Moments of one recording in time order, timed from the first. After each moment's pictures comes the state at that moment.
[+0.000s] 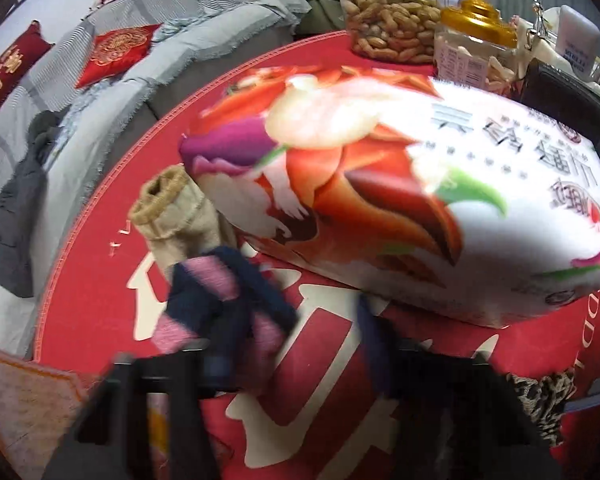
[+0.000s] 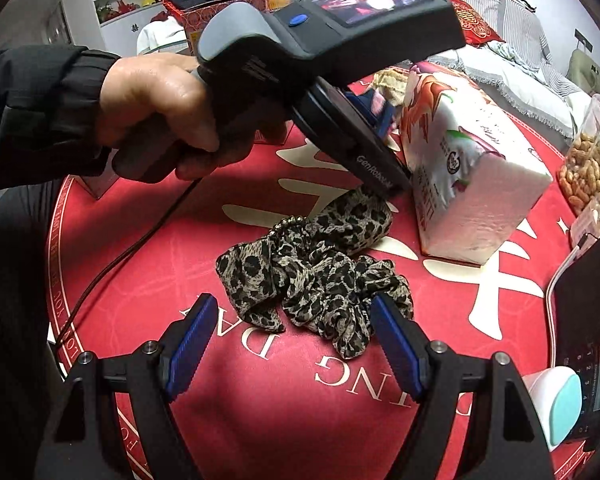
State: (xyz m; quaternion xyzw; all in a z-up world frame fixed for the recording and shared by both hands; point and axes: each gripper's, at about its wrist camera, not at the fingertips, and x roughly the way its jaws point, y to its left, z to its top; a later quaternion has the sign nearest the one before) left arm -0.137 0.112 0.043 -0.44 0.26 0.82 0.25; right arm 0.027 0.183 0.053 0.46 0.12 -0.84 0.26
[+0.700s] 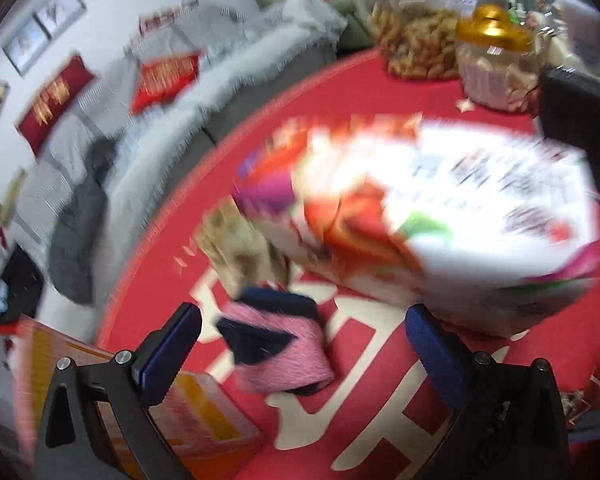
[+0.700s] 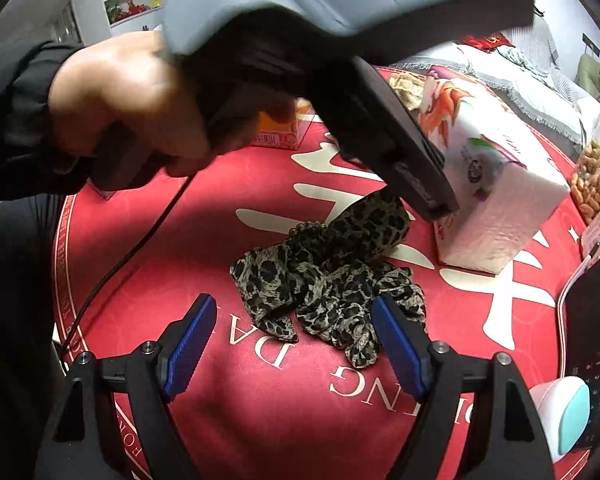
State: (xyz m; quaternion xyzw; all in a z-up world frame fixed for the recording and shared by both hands) left arm -0.125 0.121 0.053 -0.40 0.30 0.85 0.16; right arm 0.026 0.173 0.047 0.45 0.12 -0.84 0.28
